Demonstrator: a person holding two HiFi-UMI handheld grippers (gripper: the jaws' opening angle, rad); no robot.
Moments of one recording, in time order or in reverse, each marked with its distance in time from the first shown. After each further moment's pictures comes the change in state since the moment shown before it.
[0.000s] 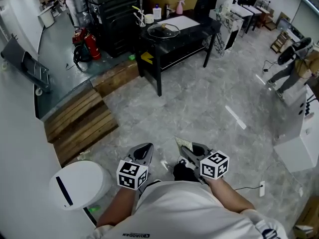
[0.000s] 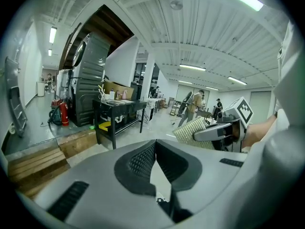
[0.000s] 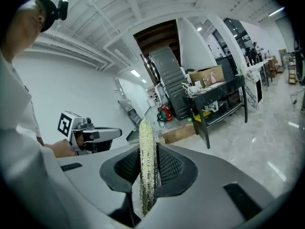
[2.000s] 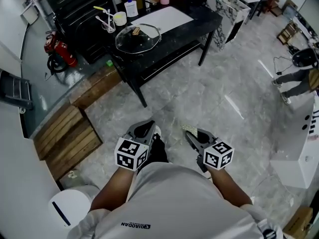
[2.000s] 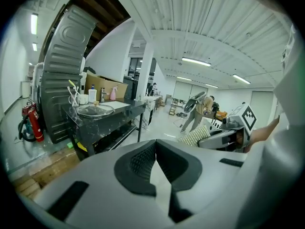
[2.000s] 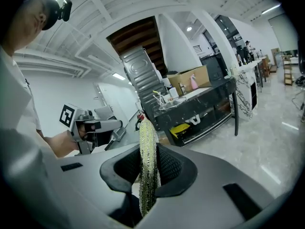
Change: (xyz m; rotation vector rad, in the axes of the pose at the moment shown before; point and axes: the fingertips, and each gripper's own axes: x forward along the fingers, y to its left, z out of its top) left arm 0.485 0.116 0.222 0.022 0.044 -0.067; right arm 0.111 -0.448 0.241 0.053 -0.006 -0.079
